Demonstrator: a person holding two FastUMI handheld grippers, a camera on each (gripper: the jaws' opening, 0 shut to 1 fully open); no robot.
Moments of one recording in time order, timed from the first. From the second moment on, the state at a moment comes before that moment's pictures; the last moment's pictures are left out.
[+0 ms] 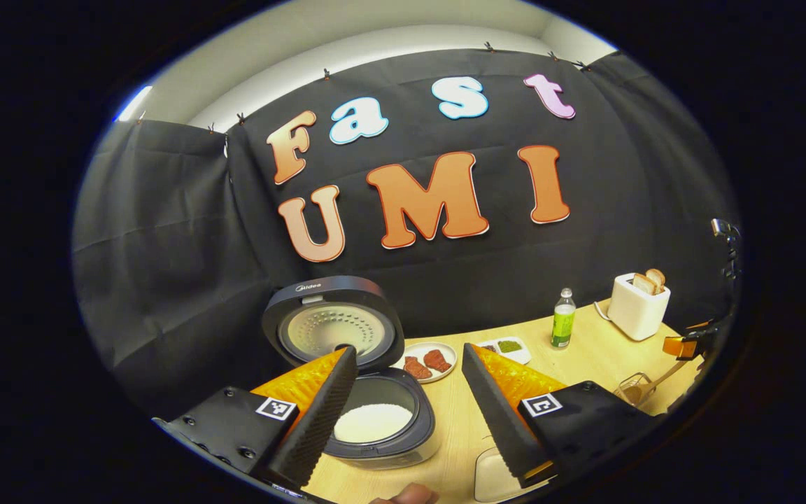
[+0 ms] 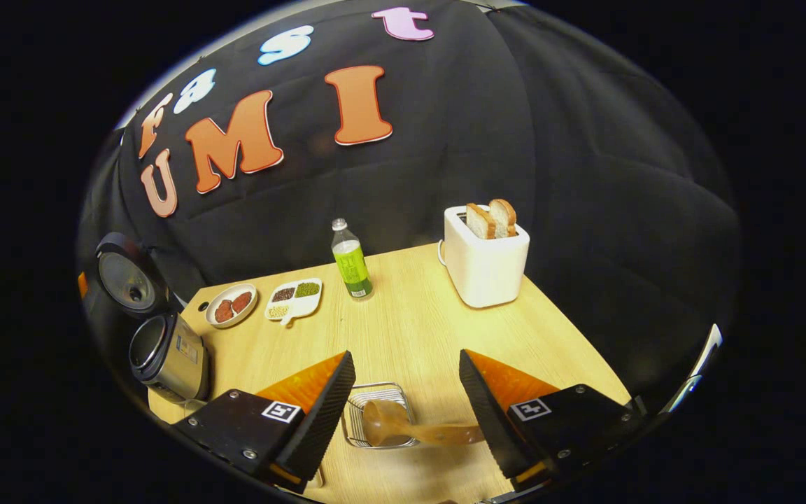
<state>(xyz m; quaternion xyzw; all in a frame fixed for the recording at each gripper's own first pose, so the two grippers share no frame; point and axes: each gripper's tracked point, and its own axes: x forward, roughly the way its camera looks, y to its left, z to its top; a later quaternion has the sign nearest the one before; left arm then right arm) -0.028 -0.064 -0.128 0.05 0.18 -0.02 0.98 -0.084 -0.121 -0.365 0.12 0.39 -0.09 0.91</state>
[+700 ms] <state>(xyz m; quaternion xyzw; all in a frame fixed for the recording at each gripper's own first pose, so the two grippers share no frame) -0.032 -0.114 -0.110 0.09 0.17 -0.03 0.98 -0.119 -0.119 -0.420 0.21 0.40 -0.09 0.89</state>
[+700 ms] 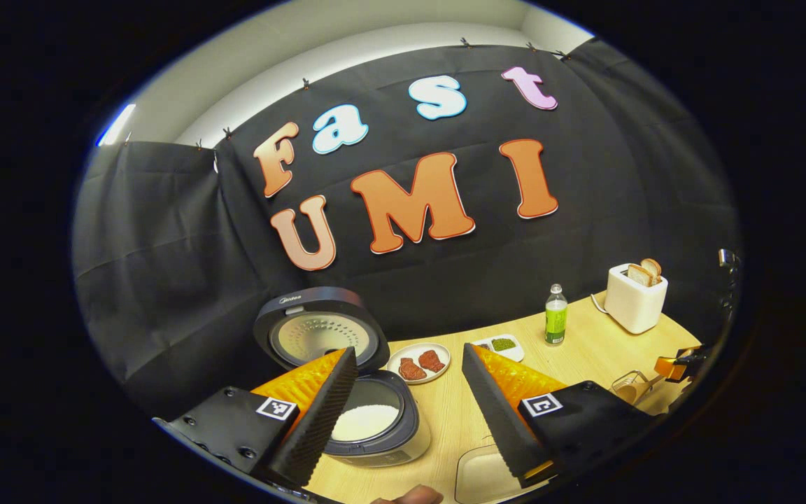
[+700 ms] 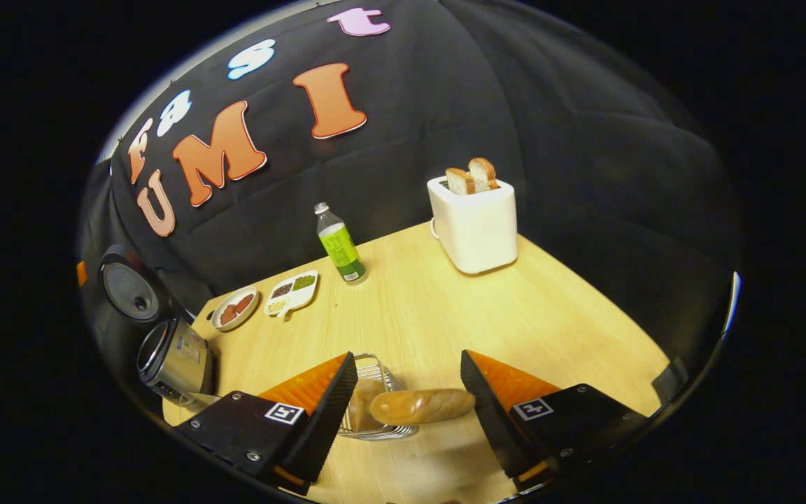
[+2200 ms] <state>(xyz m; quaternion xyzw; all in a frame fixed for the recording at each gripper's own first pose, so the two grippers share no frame) -0.028 -0.038 -0.132 0.04 0.17 -0.02 0.99 -0.076 -0.061 -0.311 0.25 0.33 -0.12 0.90</state>
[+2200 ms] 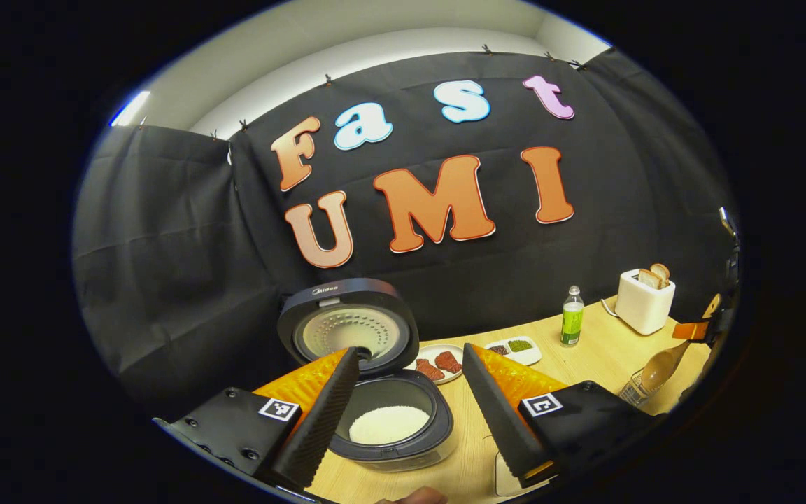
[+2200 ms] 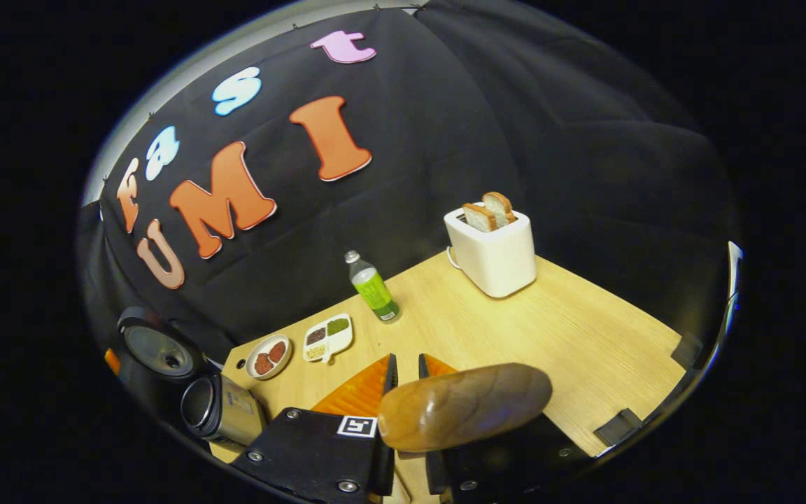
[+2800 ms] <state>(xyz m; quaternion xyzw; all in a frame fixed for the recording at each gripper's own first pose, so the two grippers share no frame) -0.032 0.004 -0.173 0.00 0.20 -0.03 0.98 -0.115 0.090 -0.312 0.15 0.39 0.02 0.91</state>
